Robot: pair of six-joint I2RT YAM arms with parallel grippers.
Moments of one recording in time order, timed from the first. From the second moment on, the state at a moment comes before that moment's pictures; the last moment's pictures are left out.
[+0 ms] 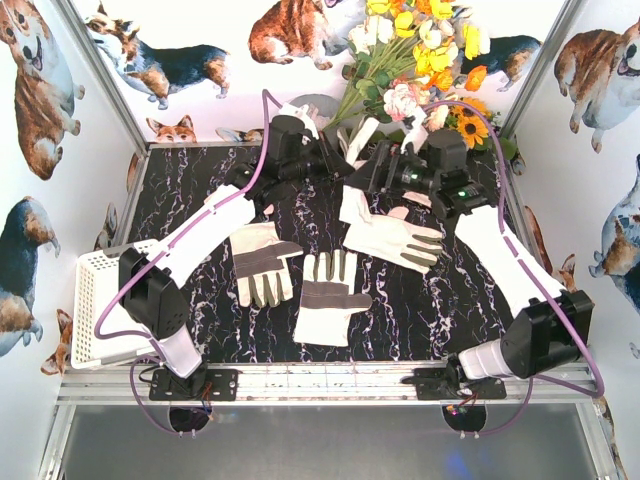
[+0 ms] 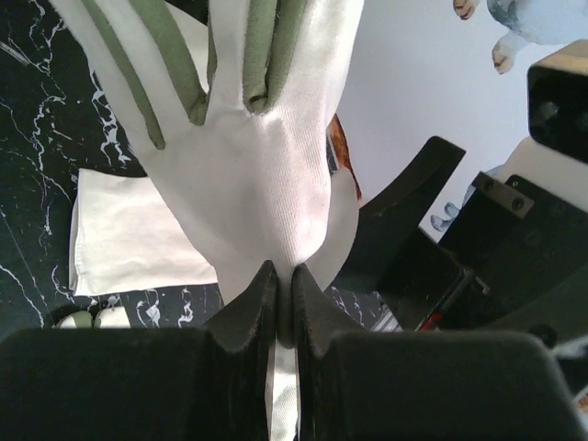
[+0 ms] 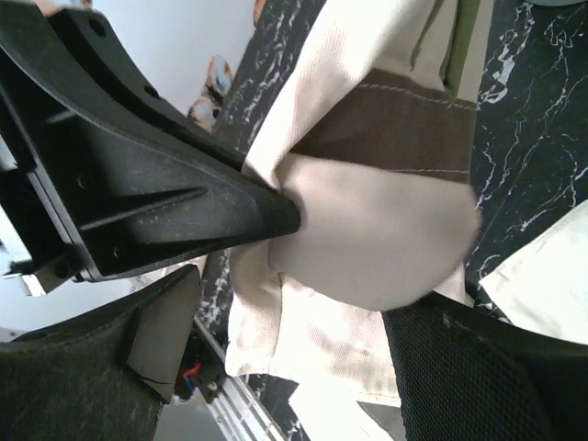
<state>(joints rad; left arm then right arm) -0.61 1.72 1.66 -0.28 0.24 -0.82 0.28 1.39 1.27 -0.21 -0.62 0.60</state>
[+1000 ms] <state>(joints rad) -0.60 1.74 1.71 -0.30 0.26 -0.86 0.49 1.48 1.52 -0.54 -0.17 0.17</state>
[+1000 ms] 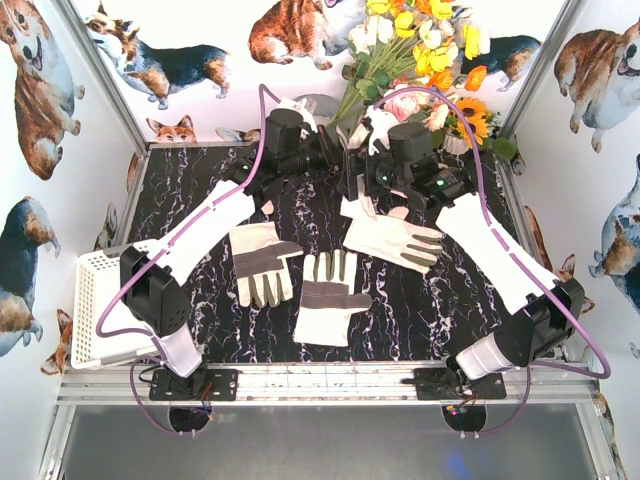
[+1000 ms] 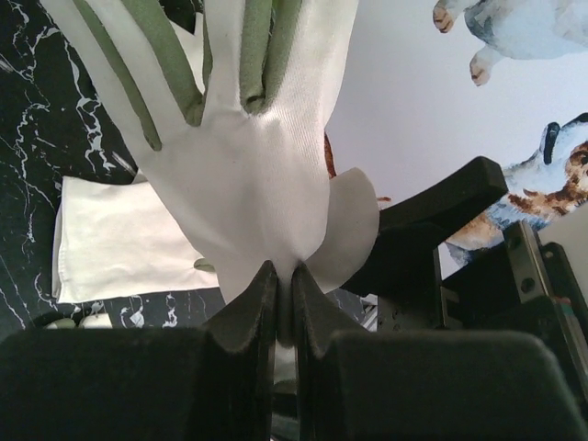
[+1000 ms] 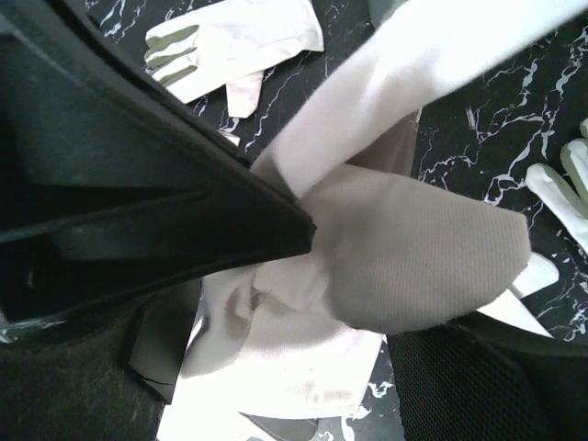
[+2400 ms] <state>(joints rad) -0.52 1.66 1.64 -0.33 0.16 -0.88 0.38 1.52 1.51 -0.50 -0.19 0.37</state>
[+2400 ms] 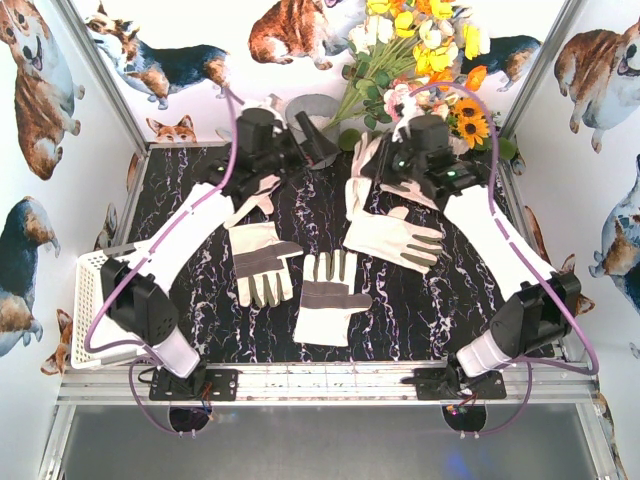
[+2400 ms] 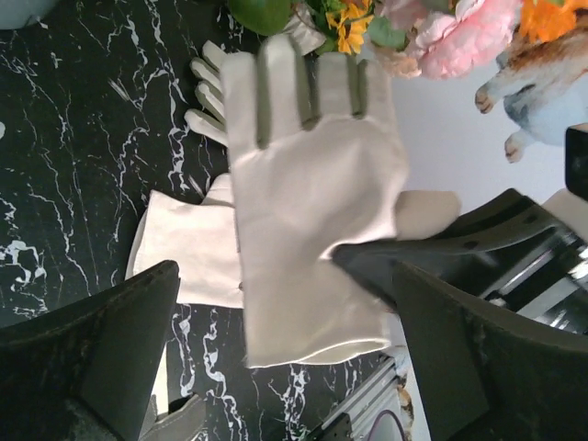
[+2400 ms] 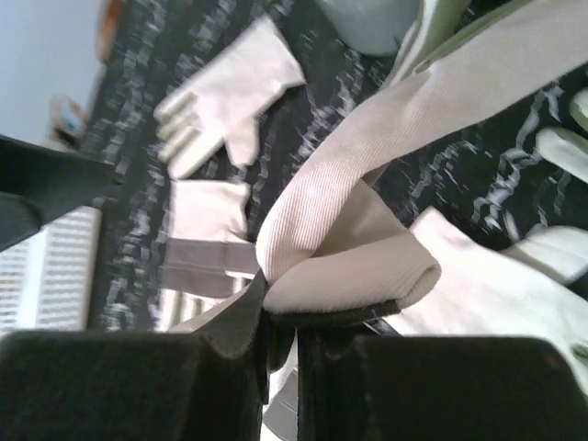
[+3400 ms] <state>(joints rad) -0.33 1.55 1.36 0.60 0.66 -1.33 0.29 1.53 1.51 0.28 -0.84 1.05</state>
